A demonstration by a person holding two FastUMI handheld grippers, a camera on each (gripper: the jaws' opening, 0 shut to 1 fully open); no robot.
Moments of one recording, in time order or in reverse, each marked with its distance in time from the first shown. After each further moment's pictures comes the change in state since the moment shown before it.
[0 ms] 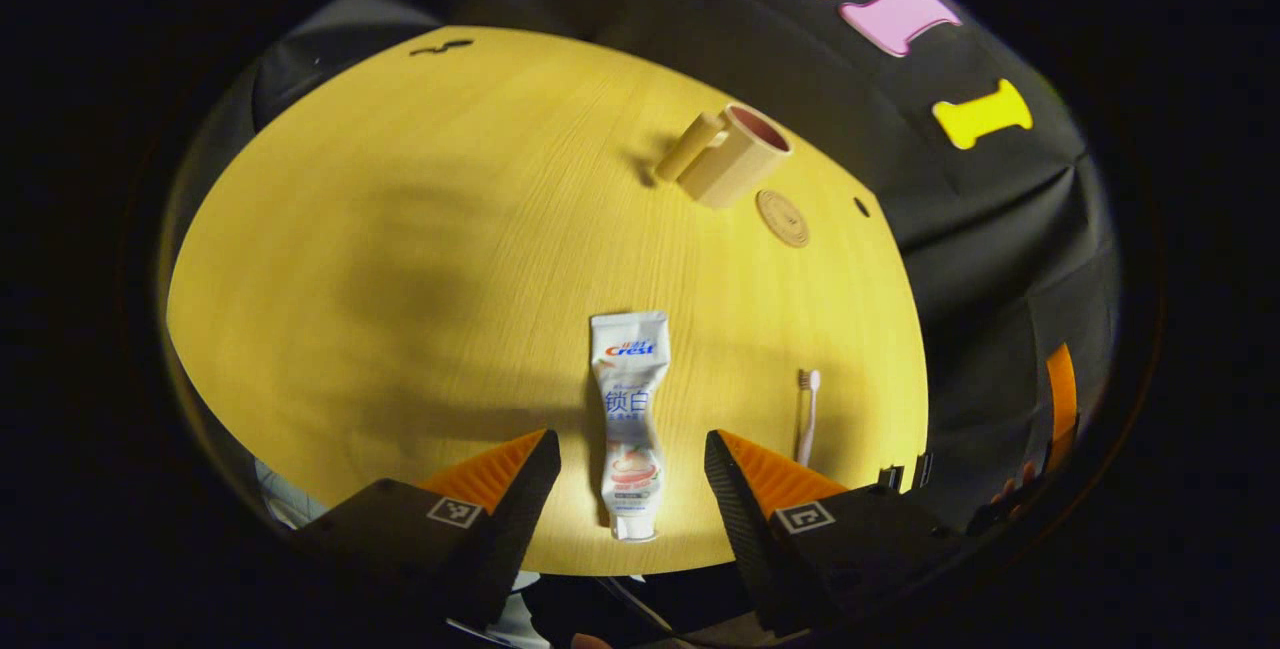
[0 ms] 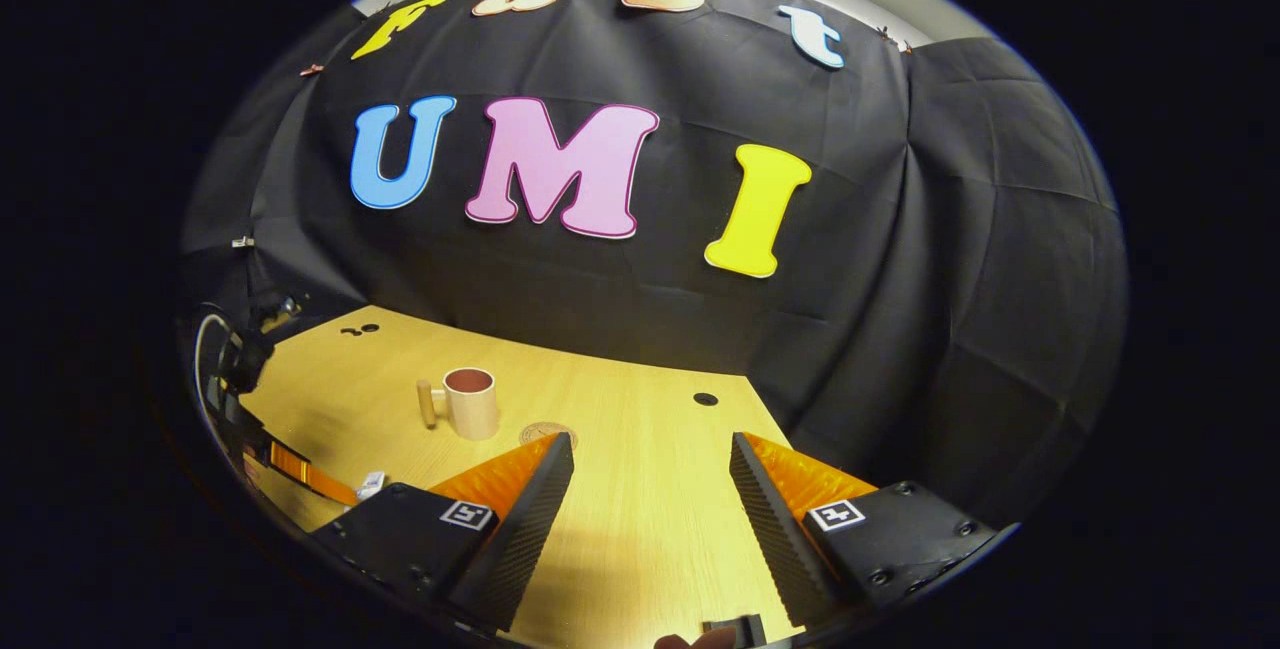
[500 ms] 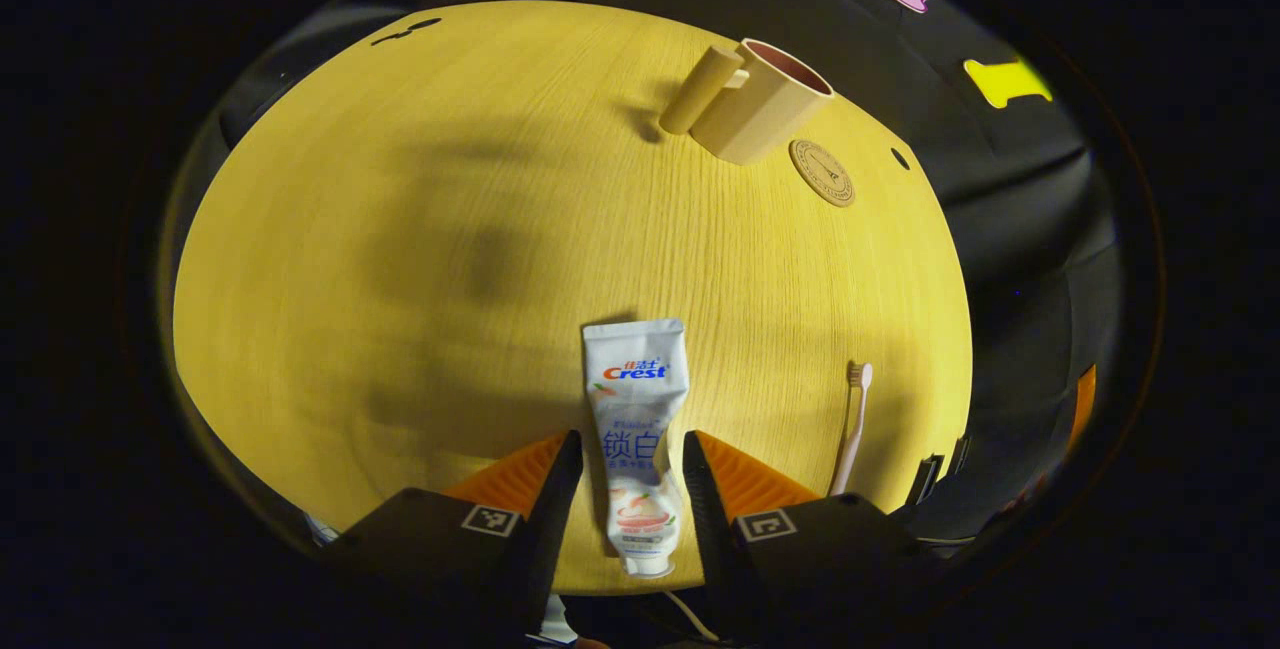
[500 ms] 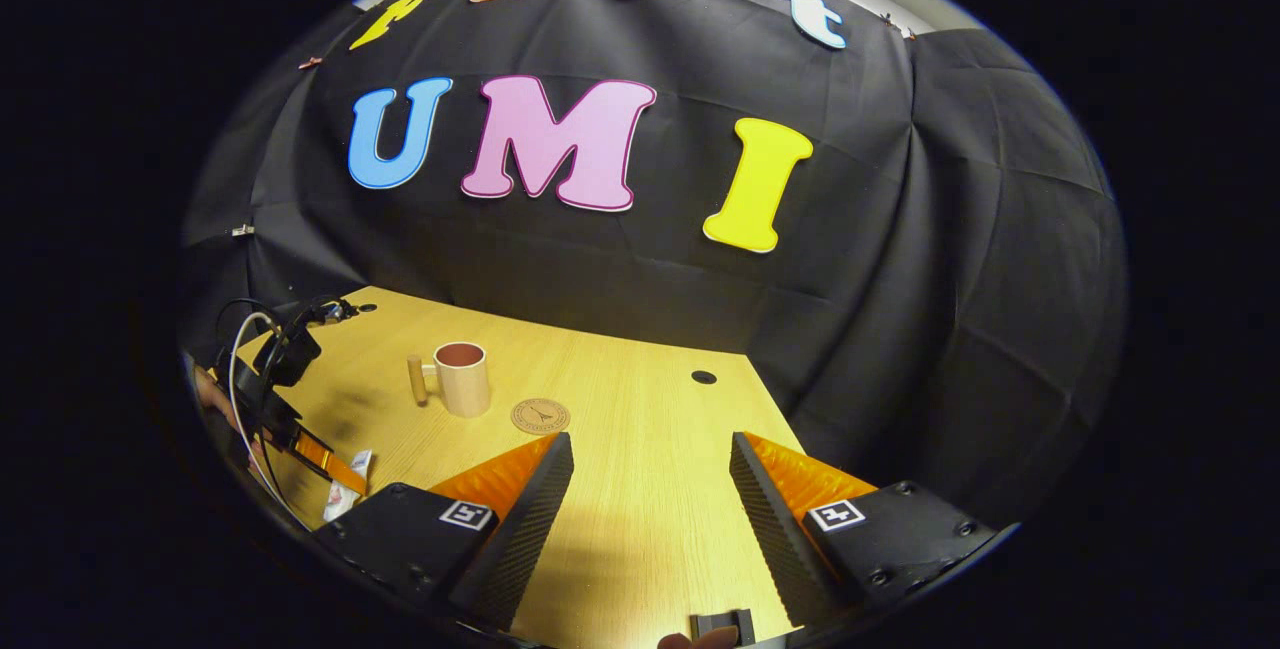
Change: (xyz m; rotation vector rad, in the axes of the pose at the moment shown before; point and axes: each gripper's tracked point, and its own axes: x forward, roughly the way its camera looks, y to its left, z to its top) left arm 0.034 -0.006 0.005 0.083 0.128 0.077; right arm 0.008 -0.012 -0.027 0.002 0.066 0.015
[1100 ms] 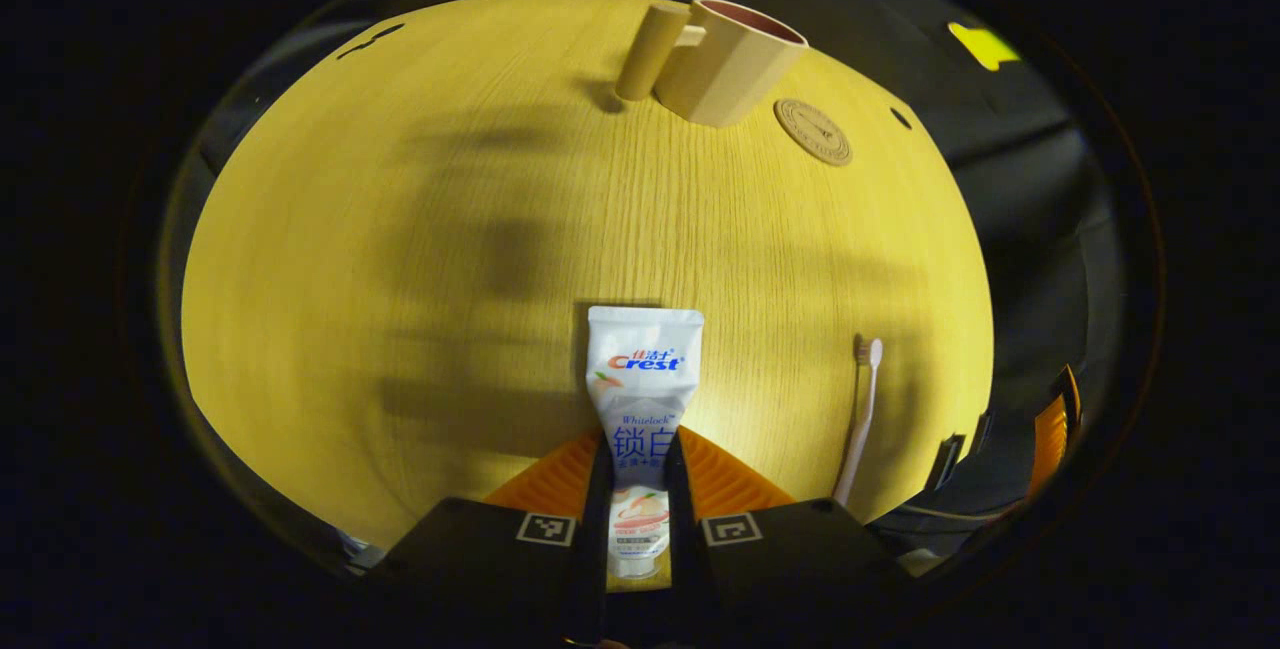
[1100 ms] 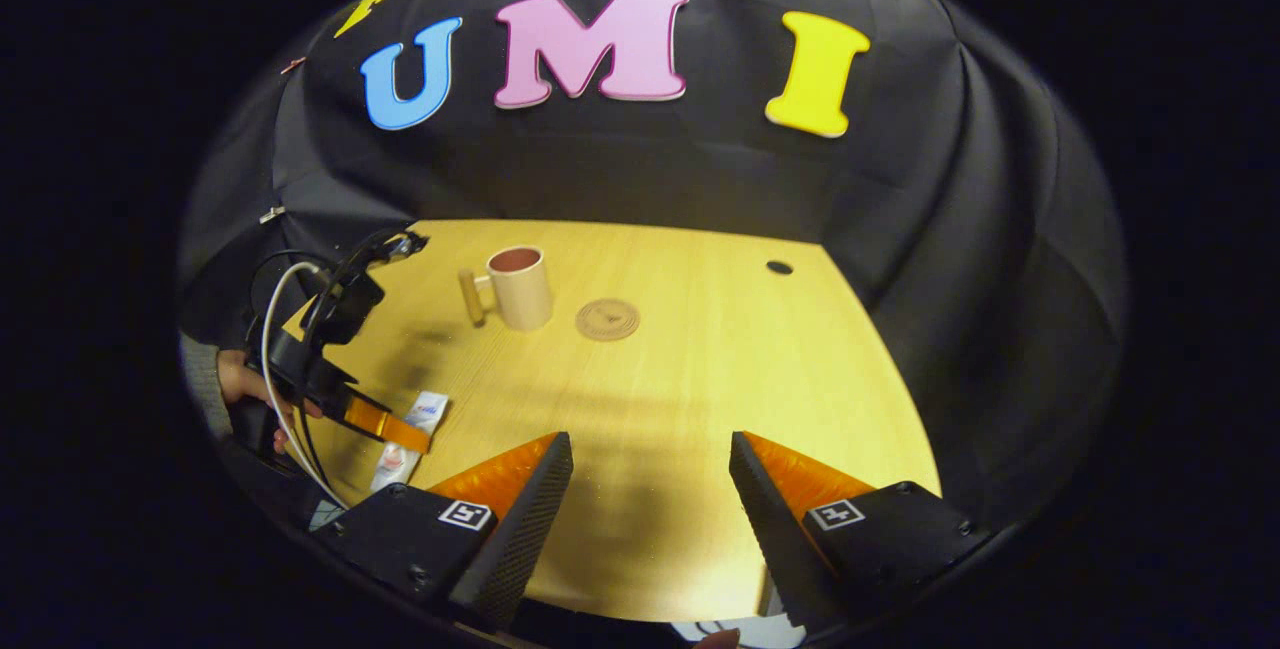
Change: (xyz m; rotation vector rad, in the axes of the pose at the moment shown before) left arm 0.012 -0.008 -0.006 0.142 0.060 0.102; right arm 0.006 0.069 -0.089 0.075 0.375 0.224
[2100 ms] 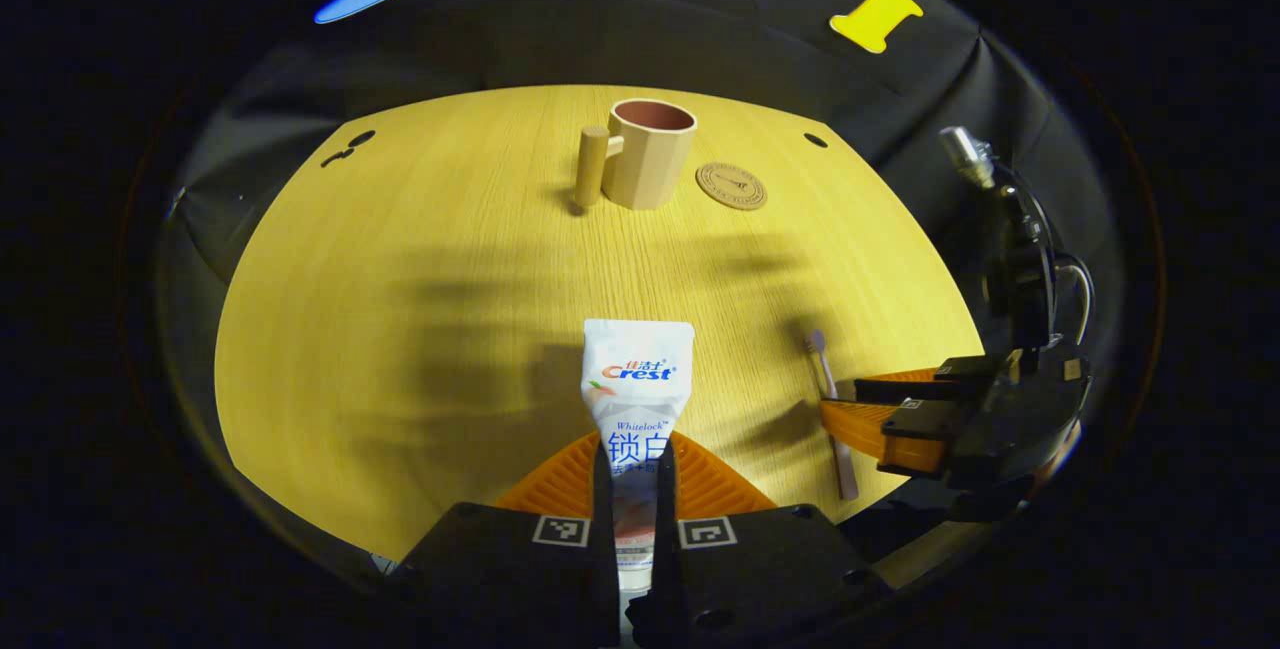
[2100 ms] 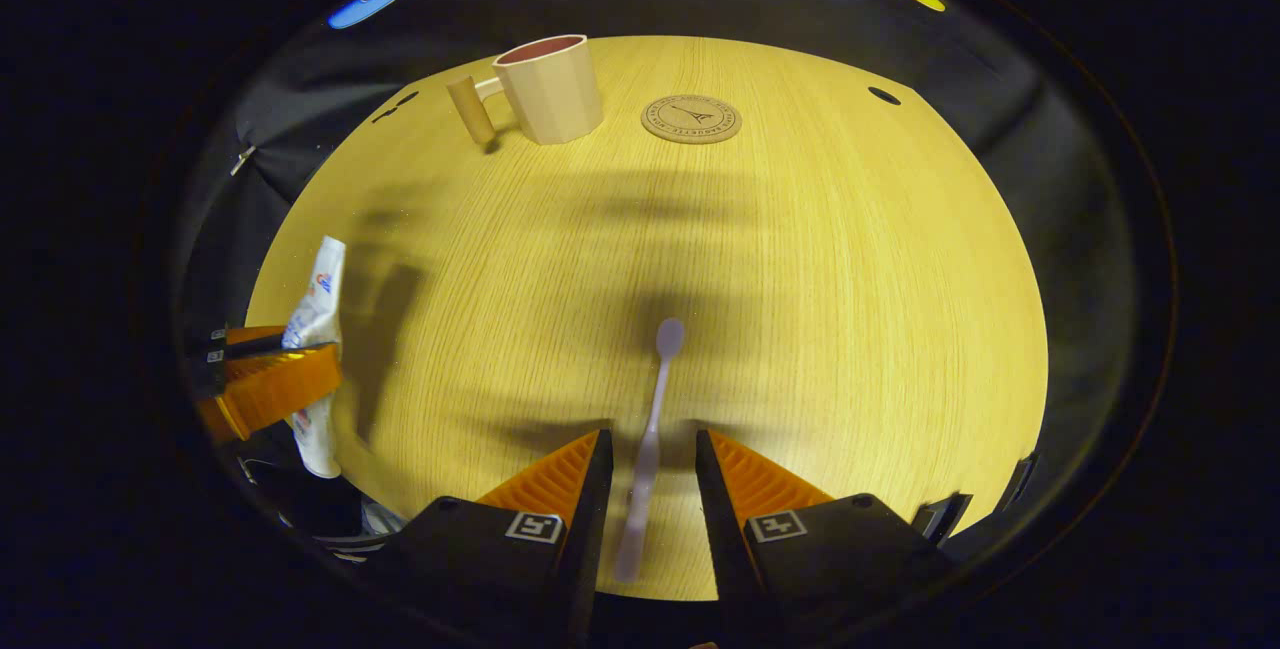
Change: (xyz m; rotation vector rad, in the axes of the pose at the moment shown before) left arm -0.076 0.005 0.007 0.169 -0.299 -0.059; right arm 0.082 0.078 -0.106 0.021 0.528 0.039
